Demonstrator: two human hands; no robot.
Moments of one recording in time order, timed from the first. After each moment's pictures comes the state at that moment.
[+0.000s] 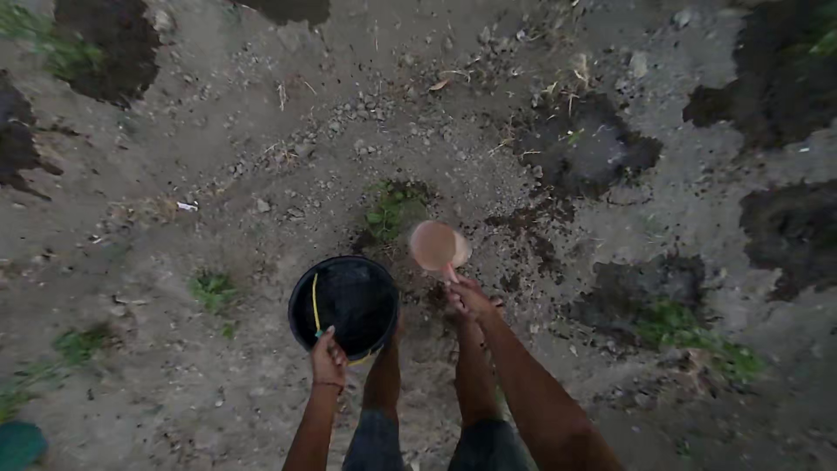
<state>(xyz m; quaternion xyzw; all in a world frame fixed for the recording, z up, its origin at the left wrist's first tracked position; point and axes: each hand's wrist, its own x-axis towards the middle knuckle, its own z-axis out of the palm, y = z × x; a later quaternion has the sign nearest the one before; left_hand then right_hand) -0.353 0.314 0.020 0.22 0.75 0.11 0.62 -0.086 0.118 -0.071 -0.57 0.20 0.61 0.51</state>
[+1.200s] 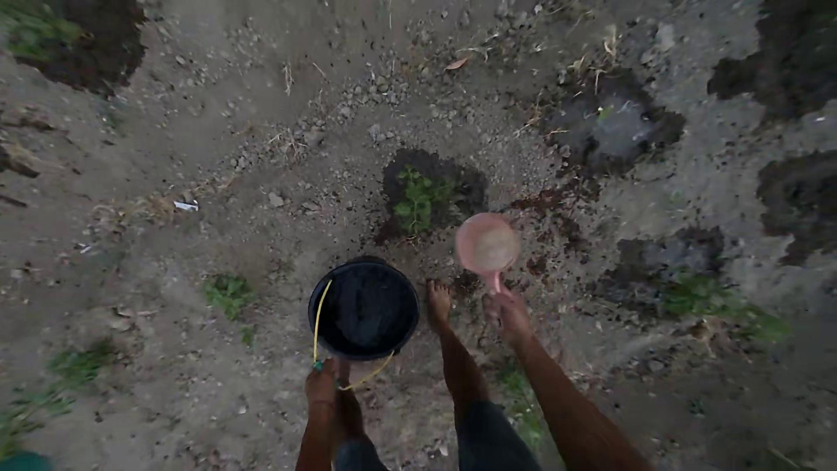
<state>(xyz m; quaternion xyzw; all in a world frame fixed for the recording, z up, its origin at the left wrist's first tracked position) -0.507 0.394 -0.016 0.37 0.80 -0.14 0.45 -0.189 0.138 -0.043 -0.62 0.25 0.45 0.59</state>
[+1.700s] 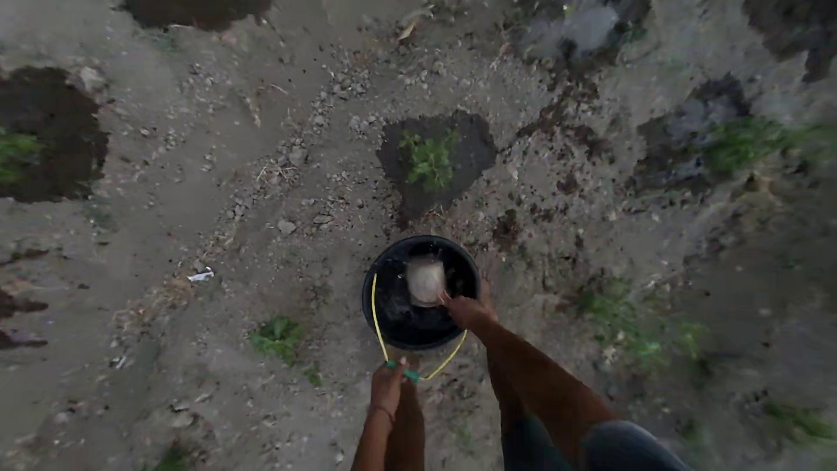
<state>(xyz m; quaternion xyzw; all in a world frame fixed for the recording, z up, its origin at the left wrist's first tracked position) -0.580 0.474 -0.042 0.50 0.55 -0.35 0.57 -0.421 0.281 -0.151 -0.74 -0.09 0.66 0.03</state>
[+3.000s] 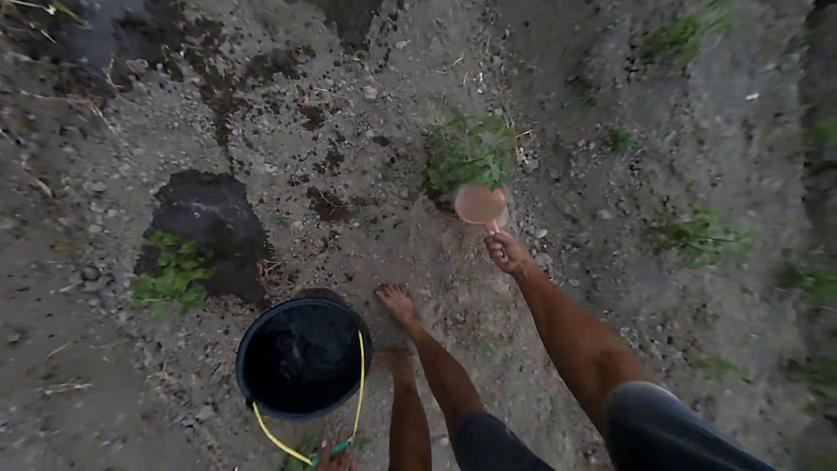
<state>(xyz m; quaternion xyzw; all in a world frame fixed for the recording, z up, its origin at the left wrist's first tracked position) -0.558 0.433 -0.049 0.60 0.60 -0.39 0.36 -0.627 -0.131 -0.151 -0.23 0.64 -0.05 0.73</state>
